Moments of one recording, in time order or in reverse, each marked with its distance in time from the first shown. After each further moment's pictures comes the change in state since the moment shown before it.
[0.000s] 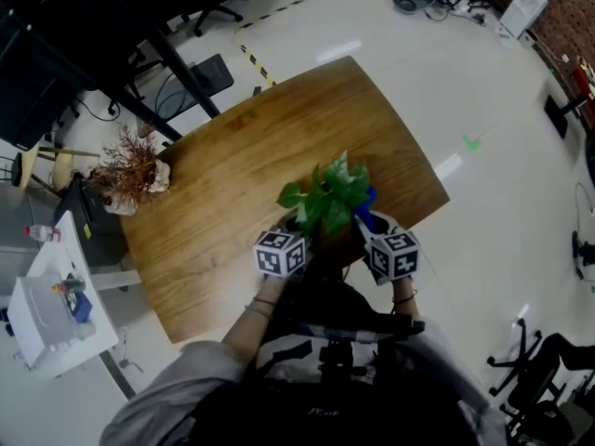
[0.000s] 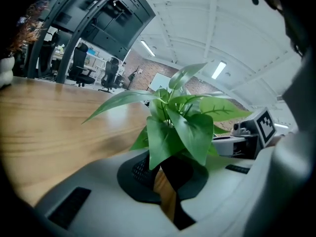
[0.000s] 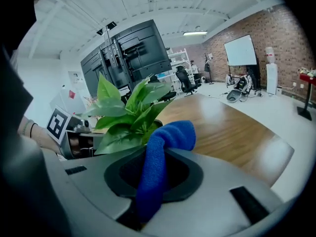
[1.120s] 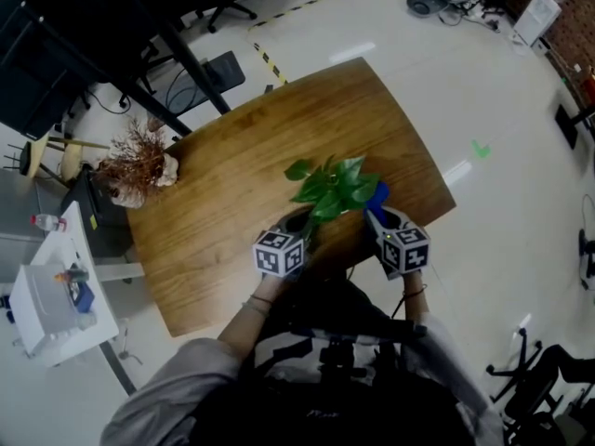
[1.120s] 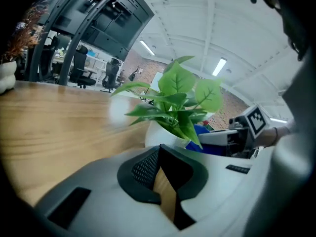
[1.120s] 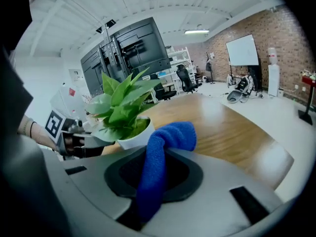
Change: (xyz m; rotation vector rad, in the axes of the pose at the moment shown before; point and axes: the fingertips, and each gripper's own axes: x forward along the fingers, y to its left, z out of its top) left arm -0.009 0.015 -0.008 0.029 0.015 0.022; right arm 0.006 -0.026 0.004 -0.031 0.015 0.002
